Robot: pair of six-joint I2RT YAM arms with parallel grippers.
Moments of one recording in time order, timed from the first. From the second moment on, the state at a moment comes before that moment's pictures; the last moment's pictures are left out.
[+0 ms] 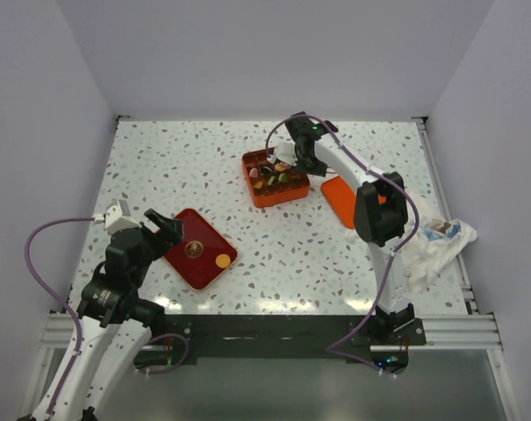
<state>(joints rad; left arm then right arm) -0.31 0.37 0.59 -0.65 -0.28 -0.80 0.46 2.22 2.02 -1.07 0.30 -0.90</state>
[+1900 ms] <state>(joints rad) -0.31 0.35 0.59 -0.65 -0.28 -0.81 0.51 2.30 2.03 -0.98 0.49 -1.06</state>
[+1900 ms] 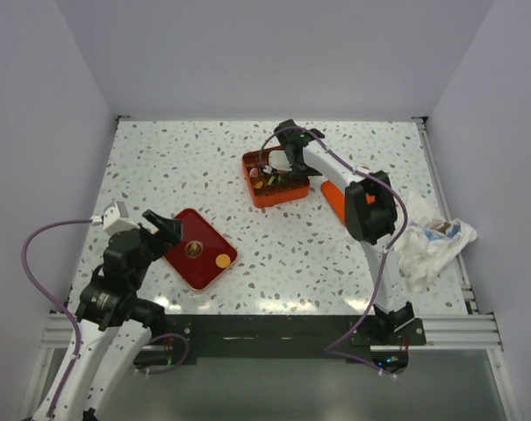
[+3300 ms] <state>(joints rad) -0.31 0.35 0.59 -0.65 -0.28 -0.81 0.51 2.32 2.10 -0.96 0.53 -1.08</state>
